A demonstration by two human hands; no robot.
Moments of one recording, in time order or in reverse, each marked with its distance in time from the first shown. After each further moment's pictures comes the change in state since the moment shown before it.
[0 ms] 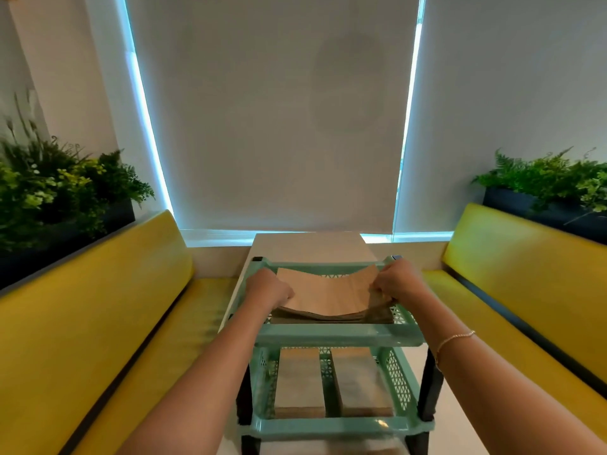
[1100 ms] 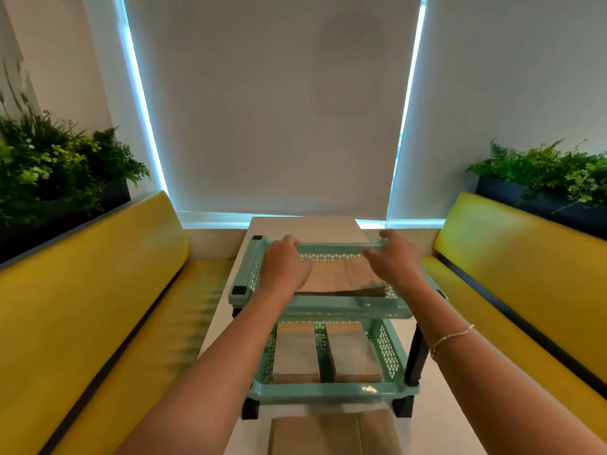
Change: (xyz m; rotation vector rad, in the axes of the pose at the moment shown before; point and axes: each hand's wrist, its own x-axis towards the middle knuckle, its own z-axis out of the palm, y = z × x) left_hand -0.041 0.014 0.004 -0.081 0.170 0.283; right_hand -0.056 -0.018 -0.014 -0.044 0.178 -0.158
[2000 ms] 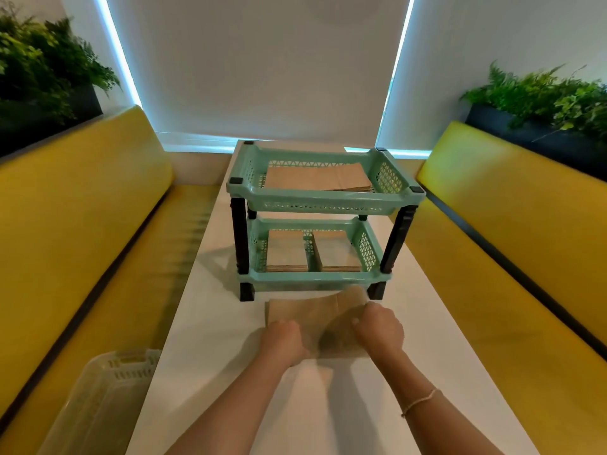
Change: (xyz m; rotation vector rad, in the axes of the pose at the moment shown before) left_hand -0.208 -0.112 0.109 0.427 -0.684 -0.123; right_hand -0.206 0.118 0.083 -0.359 -0.367 0.279
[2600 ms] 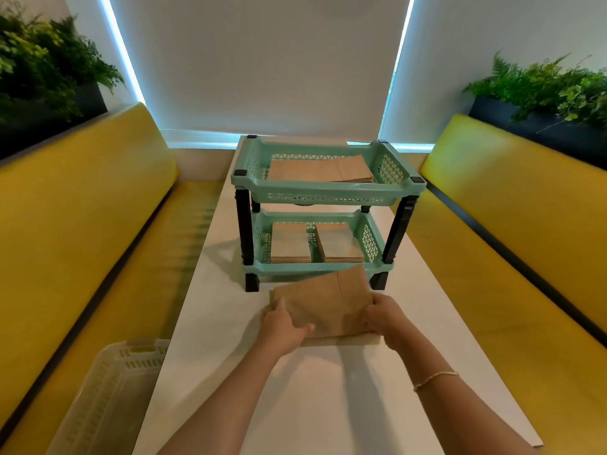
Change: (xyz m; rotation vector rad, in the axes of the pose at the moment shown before) left_hand -0.006 -0.016 0.006 -0.531 0.130 -0.100; right_hand -0.002 0.013 -0.013 0.662 -0.301 0.062
